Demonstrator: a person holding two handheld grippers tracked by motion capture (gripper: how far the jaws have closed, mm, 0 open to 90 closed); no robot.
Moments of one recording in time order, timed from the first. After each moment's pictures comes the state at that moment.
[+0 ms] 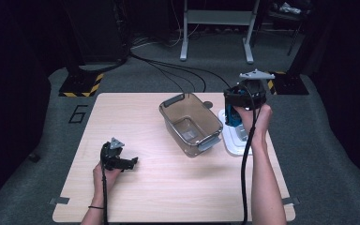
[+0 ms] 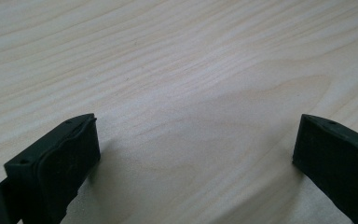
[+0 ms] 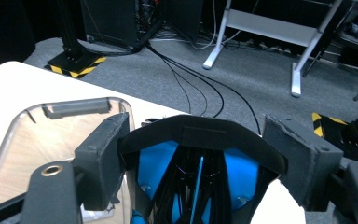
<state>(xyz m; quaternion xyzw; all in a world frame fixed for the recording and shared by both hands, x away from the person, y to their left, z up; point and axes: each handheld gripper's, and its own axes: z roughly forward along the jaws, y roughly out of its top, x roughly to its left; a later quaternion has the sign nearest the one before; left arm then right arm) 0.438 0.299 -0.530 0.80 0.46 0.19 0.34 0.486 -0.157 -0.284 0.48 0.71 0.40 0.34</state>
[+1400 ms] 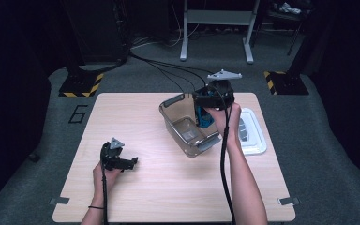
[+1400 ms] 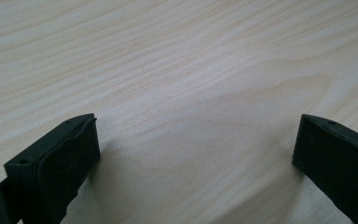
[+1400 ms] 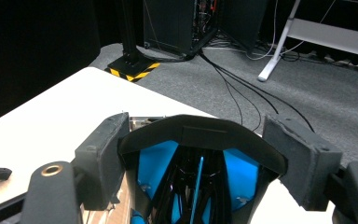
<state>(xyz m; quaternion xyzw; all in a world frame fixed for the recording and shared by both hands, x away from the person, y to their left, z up) 0.438 0.299 -0.530 0.80 0.46 0.19 0.34 0.496 -0.081 -0.295 0.42 0.74 0.45 0.27</state>
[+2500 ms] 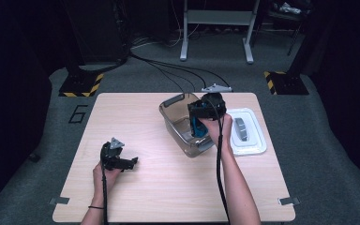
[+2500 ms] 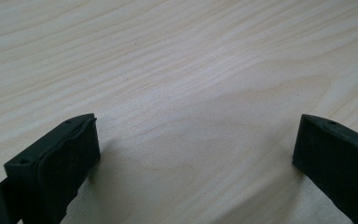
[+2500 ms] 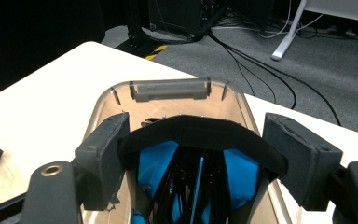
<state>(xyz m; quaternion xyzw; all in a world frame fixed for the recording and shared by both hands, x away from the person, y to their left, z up) 0.438 0.299 -0.530 0.80 0.46 0.19 0.33 0.510 -0.072 -0.355 0.43 0.75 0.44 0.24</state>
